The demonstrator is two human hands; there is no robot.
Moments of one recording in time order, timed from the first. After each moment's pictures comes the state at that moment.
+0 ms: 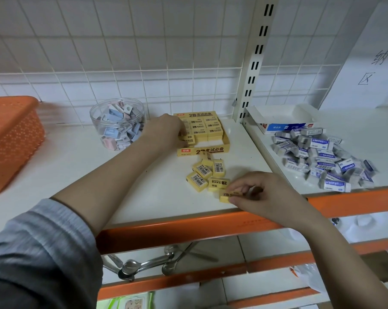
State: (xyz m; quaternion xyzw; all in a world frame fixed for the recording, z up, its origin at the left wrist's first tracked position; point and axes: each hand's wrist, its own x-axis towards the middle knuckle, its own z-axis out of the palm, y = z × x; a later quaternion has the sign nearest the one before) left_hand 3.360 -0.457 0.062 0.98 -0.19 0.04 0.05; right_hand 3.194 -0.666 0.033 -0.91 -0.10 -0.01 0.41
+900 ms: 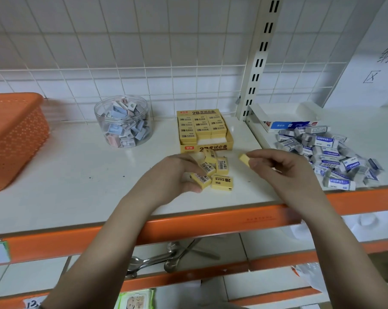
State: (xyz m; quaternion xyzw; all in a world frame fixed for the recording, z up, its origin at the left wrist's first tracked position) left_hand 3.263 -0.440 0.033 0.91 -0.28 -0.04 0.31; right_hand 3.196 -0.664 0.050 -0.81 -0.03 -0.15 0.57
